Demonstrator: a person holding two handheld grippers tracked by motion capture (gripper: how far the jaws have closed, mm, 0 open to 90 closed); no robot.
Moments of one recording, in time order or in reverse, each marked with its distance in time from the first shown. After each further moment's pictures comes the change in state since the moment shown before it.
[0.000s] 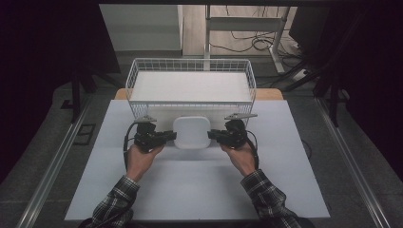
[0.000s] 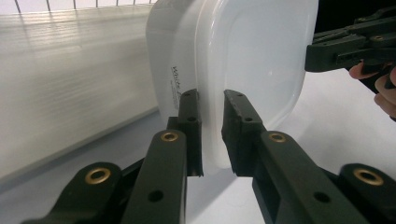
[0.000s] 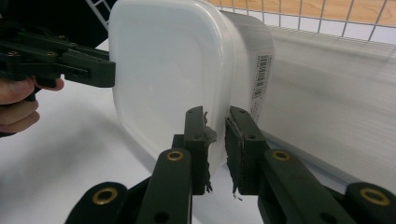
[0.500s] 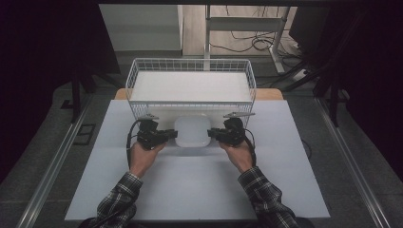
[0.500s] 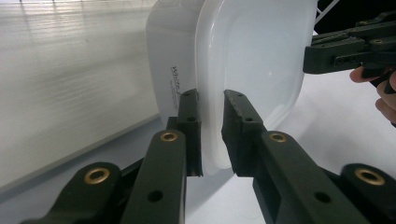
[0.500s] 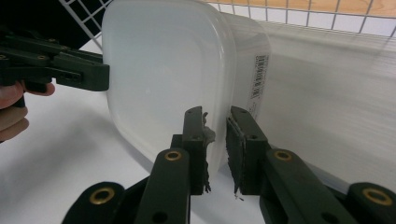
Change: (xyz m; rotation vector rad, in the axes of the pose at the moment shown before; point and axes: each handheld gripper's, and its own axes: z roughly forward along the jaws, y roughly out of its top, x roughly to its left) left arm 0.010 0.002 0.013 0.020 0.007 -0.019; right arm -0.011 0.000 0.015 0.008 -0.027 0.029
